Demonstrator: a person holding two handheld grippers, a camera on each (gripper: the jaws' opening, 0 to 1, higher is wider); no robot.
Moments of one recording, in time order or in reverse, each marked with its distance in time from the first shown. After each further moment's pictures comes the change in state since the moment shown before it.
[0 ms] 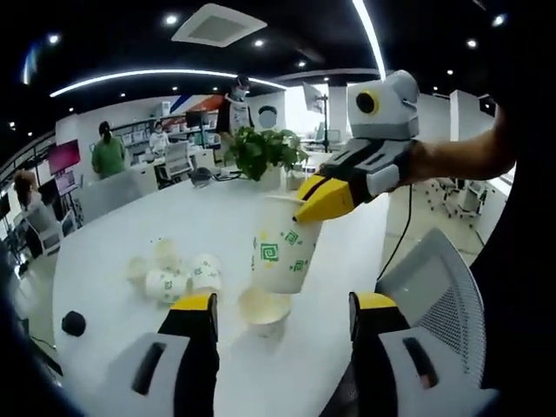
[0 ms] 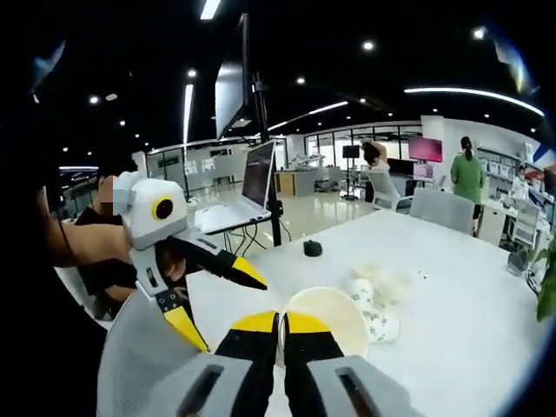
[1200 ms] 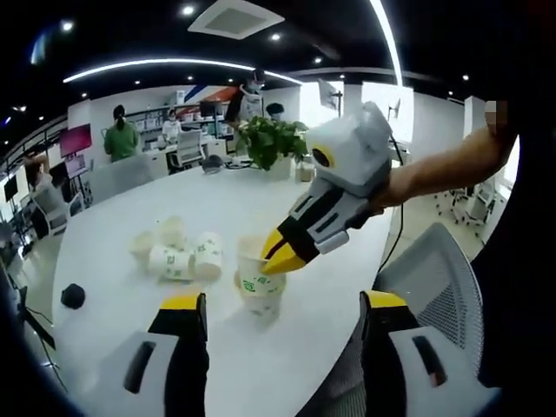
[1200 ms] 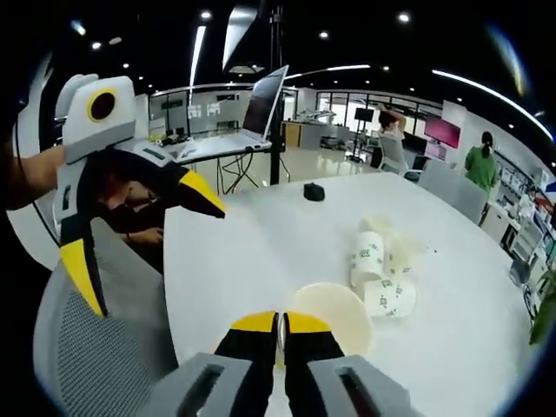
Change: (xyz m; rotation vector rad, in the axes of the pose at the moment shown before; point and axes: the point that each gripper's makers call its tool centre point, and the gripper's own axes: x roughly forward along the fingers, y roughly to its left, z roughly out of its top) left arm -0.010 -0.005 -0.025 -0.063 0.031 0.044; right arm 0.066 -0.011 -0.078 -0.083 0.247 -0.008
